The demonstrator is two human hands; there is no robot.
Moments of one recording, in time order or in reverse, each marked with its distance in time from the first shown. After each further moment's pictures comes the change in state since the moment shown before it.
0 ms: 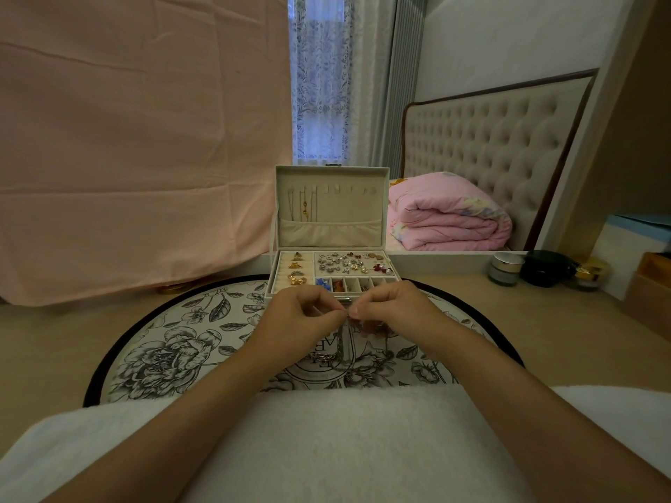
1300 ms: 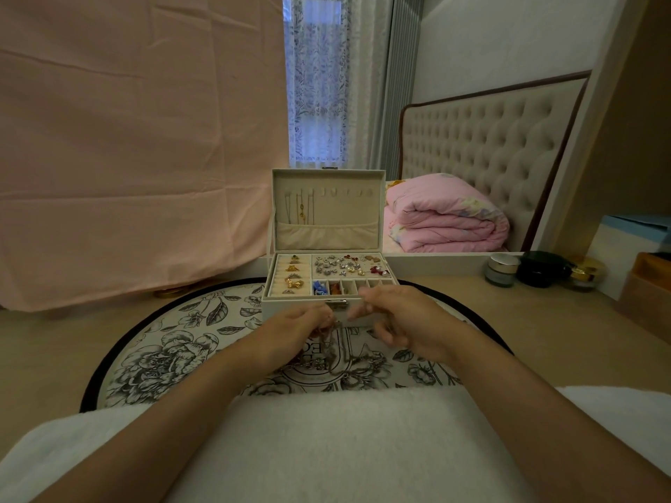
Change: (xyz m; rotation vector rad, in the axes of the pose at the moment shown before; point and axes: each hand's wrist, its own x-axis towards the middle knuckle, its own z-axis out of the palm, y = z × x) left_hand -0.004 0.004 -0.011 0.078 -0.225 -0.258; right_hand 0.005 0.012 -0.012 0.288 -0.104 0.124
